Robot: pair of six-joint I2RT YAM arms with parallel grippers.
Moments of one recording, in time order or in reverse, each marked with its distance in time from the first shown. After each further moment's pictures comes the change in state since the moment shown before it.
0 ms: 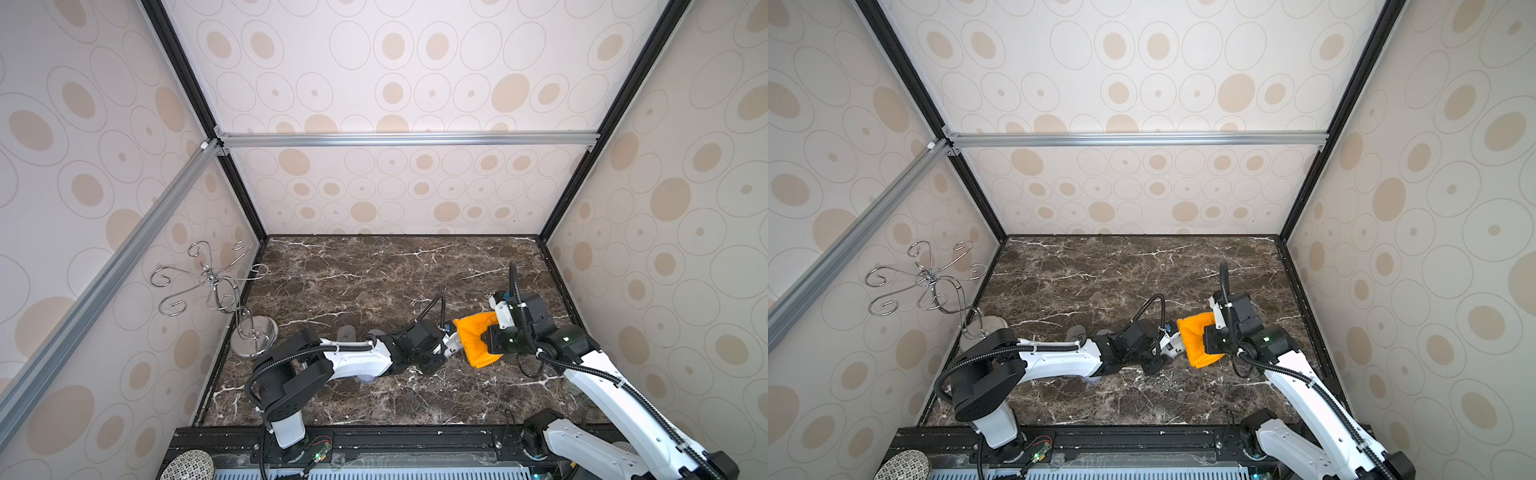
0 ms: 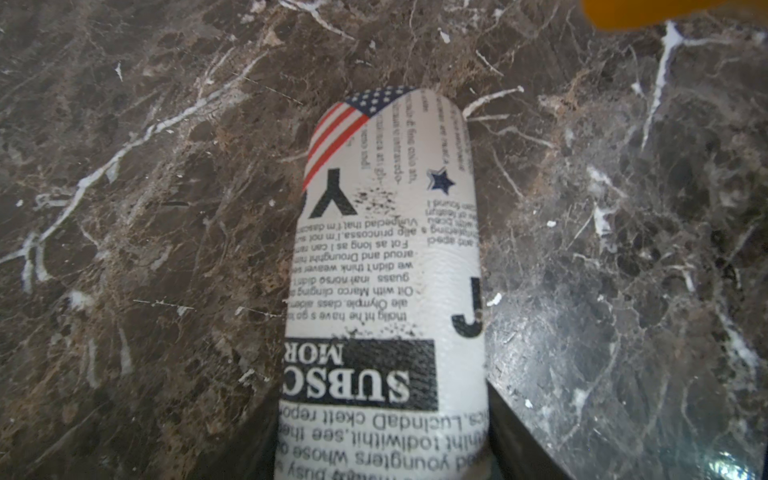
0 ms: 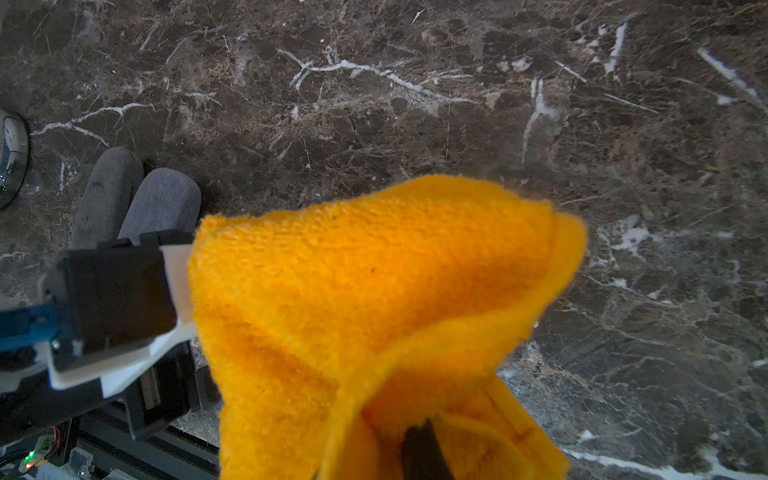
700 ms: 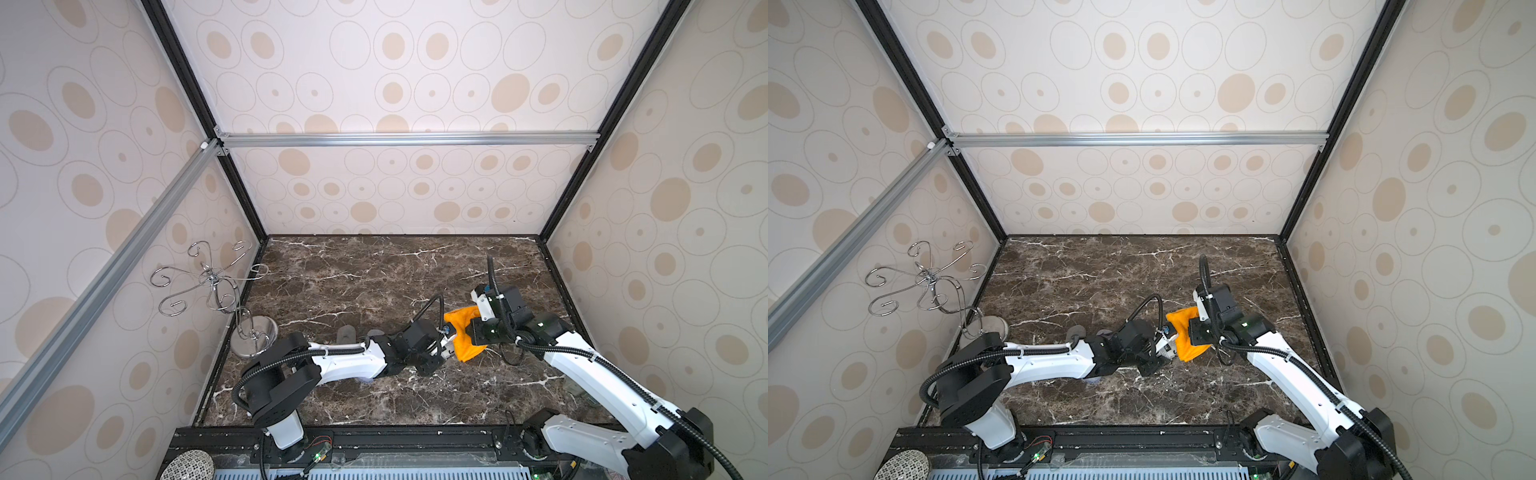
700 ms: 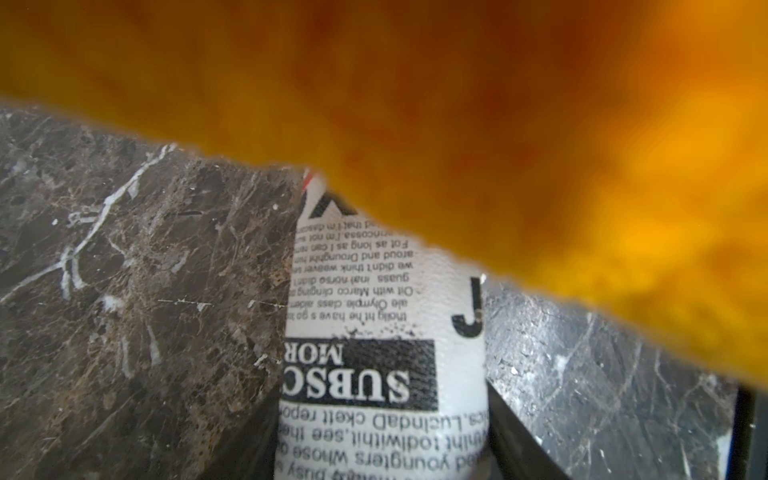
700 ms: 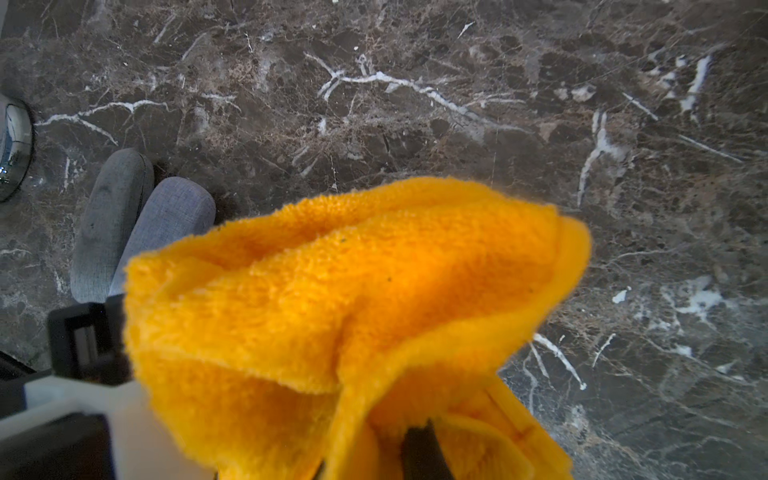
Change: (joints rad) left arm -0.002 -0.072 -0.035 -0.024 0.020 0.062; right arm 0.066 0.148 0.035 0.117 0.008 0.003
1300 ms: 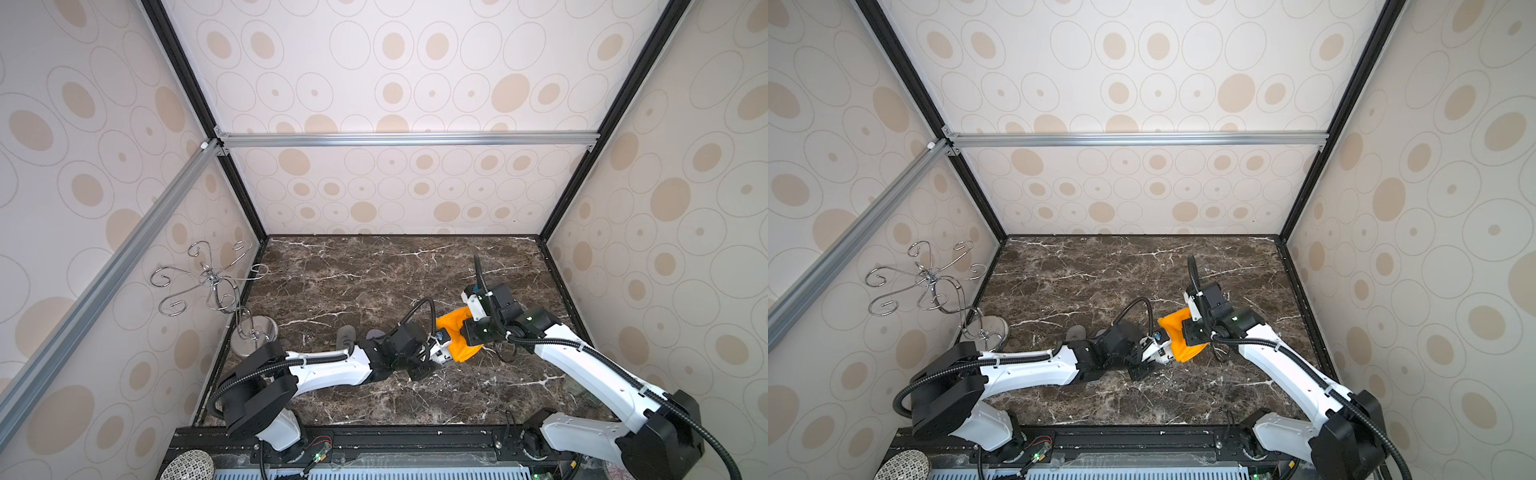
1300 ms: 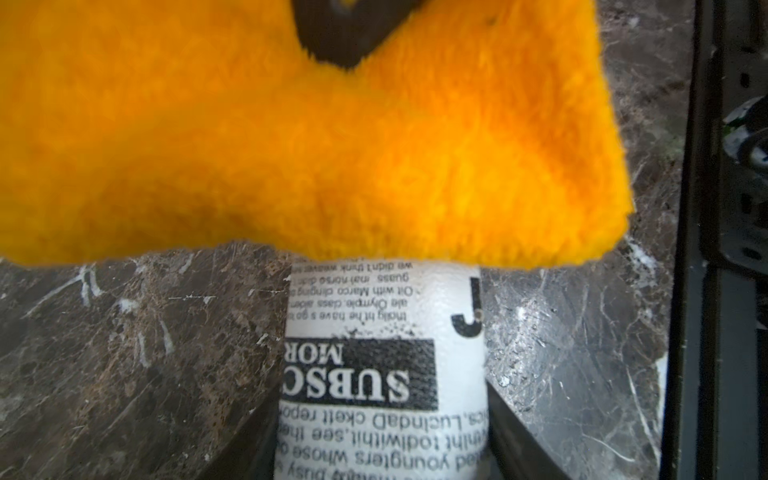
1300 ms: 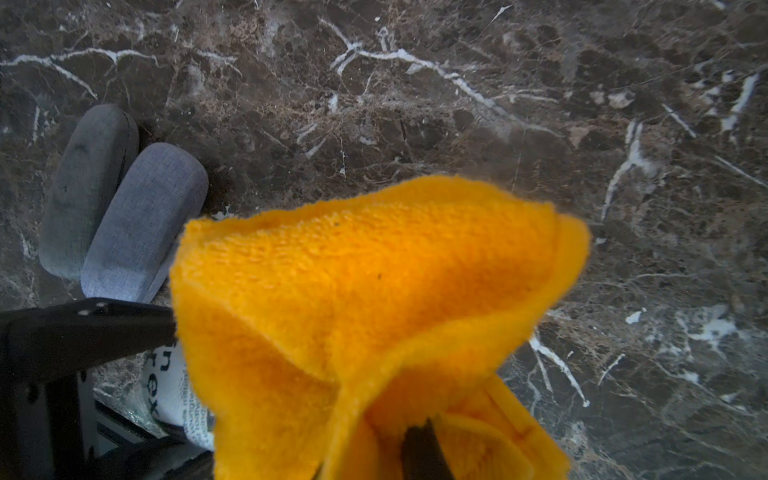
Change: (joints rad) left arm 0.006 -0.130 -0.097 0.032 0.061 0.074; right arm 0.049 0.100 0.033 -0.006 0.006 -0.070
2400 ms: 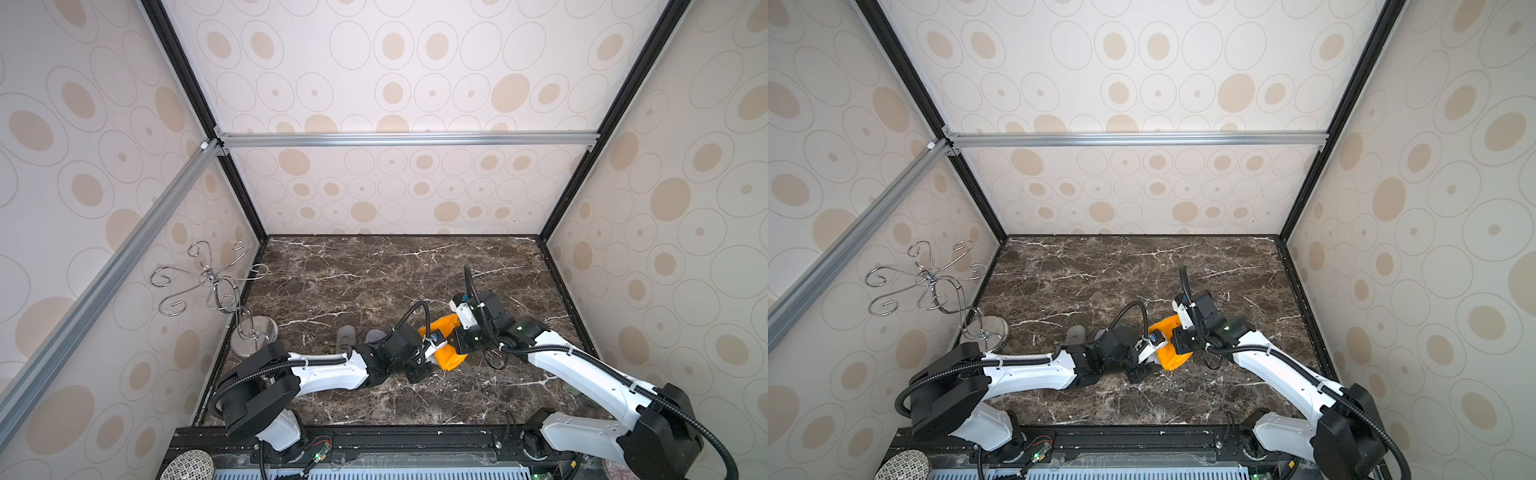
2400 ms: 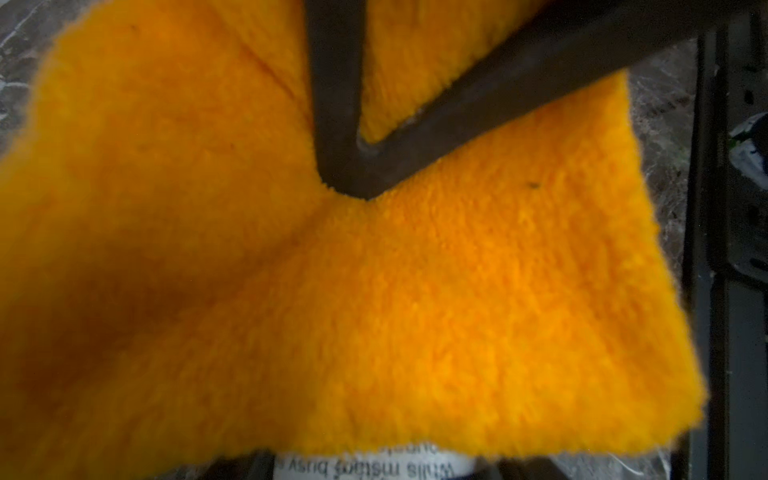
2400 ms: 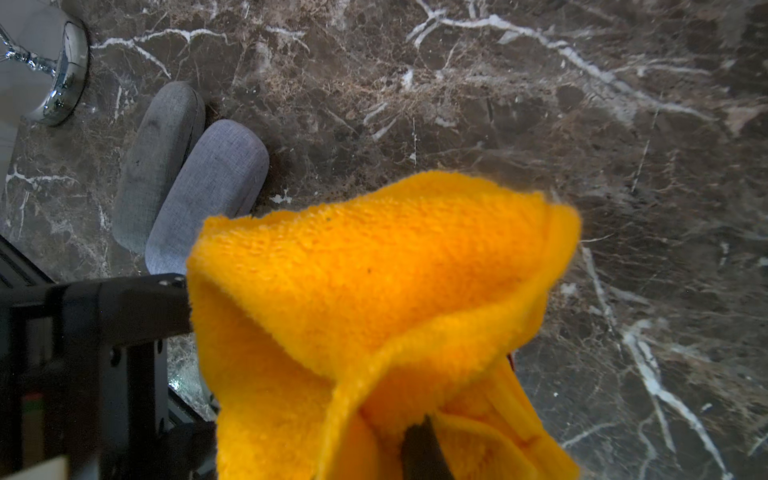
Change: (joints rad) left arm 0.007 0.000 -0.084 0.117 -0.010 -0.056; right arm 0.058 -0.015 -0.108 0.148 -0.094 0.074
